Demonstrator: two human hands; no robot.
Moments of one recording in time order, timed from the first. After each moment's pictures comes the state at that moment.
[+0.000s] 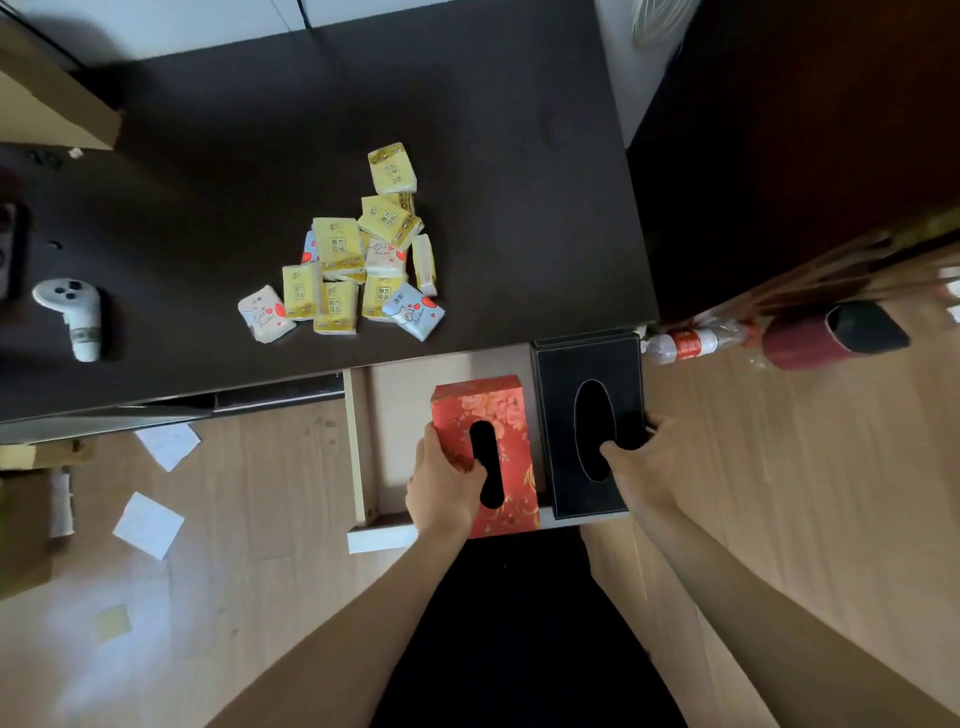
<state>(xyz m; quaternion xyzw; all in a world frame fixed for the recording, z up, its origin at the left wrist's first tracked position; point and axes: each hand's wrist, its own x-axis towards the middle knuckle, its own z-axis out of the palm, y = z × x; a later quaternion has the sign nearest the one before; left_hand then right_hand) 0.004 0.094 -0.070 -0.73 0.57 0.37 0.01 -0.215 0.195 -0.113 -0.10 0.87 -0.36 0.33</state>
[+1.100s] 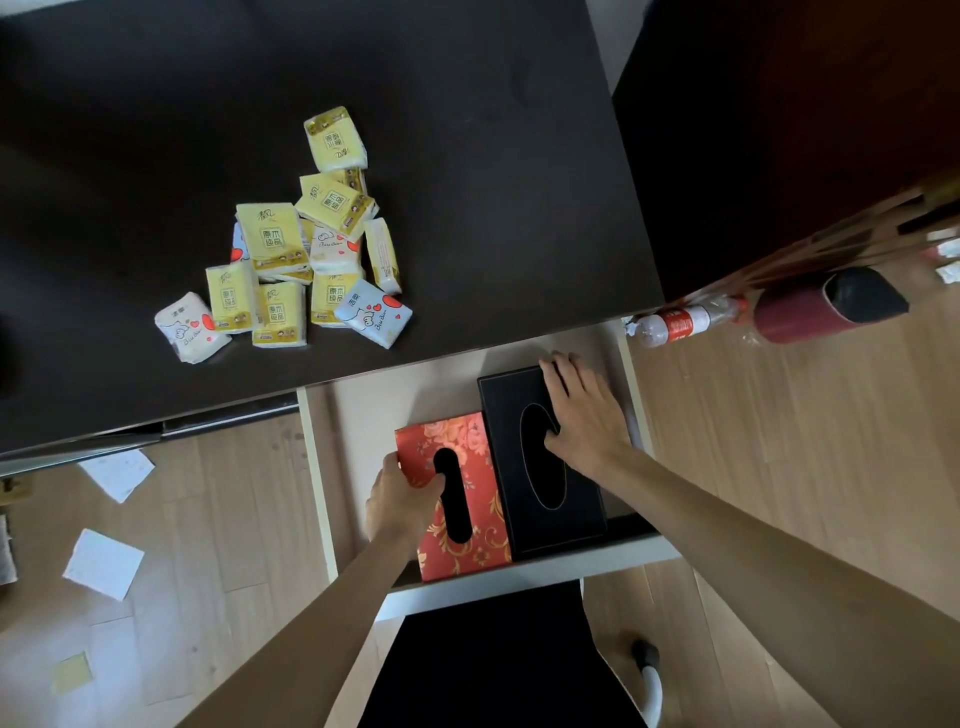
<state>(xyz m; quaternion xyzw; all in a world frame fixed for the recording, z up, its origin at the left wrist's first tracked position) 0.039 0.059 -0.161 -0.72 0.54 0.41 0.11 -0.212 0.114 -0.166 -0.58 0.78 0.08 0.23</state>
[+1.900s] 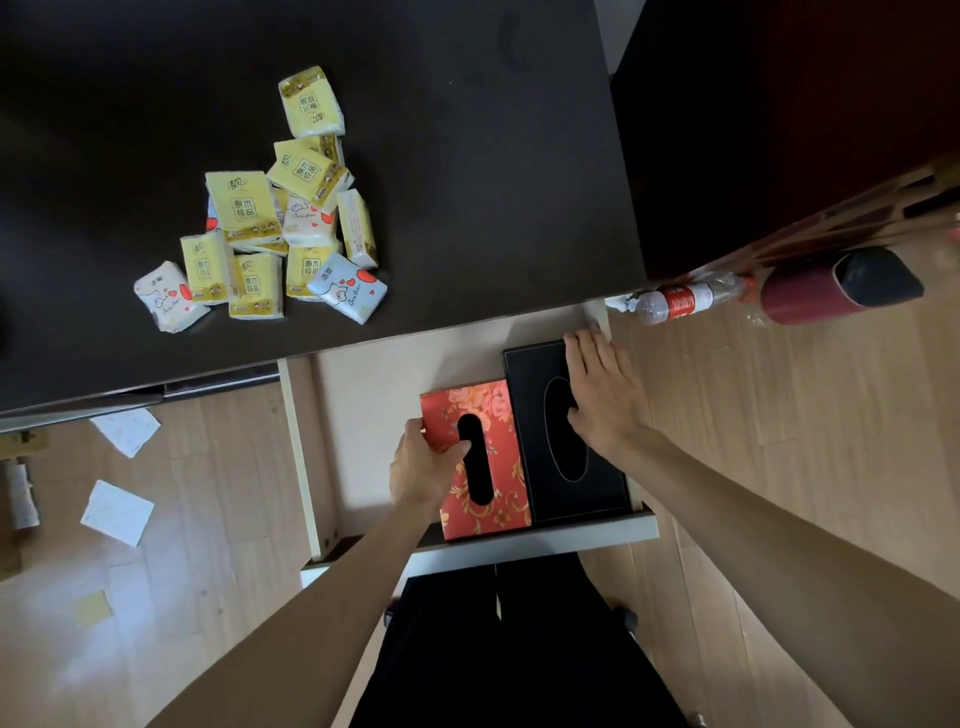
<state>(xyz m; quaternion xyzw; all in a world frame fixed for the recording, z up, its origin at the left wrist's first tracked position) -0.016 0.081 -0.157 -0.71 0.55 0.44 0.09 -0.262 0.133 -0.158 -0.58 0.77 0.14 0.24</state>
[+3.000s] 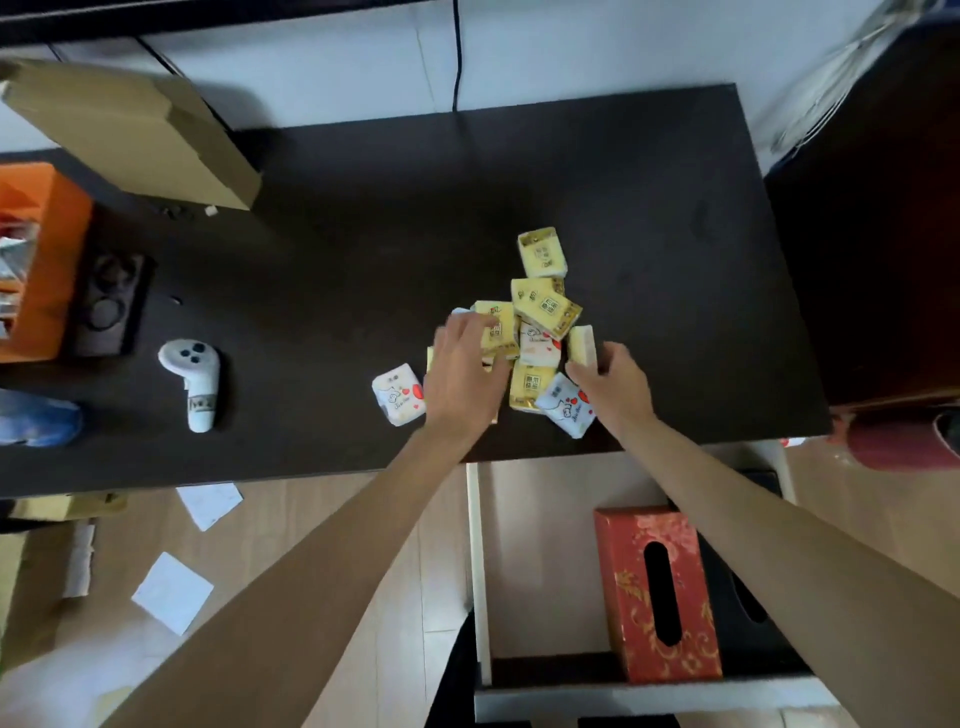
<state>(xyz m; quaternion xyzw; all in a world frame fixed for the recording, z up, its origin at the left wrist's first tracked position) 0.080 -0.196 -0.053 -0.55 0.75 0.32 -0.18 -0.103 -0.121 -0.096 -0.26 0.84 -0.28 0.38</state>
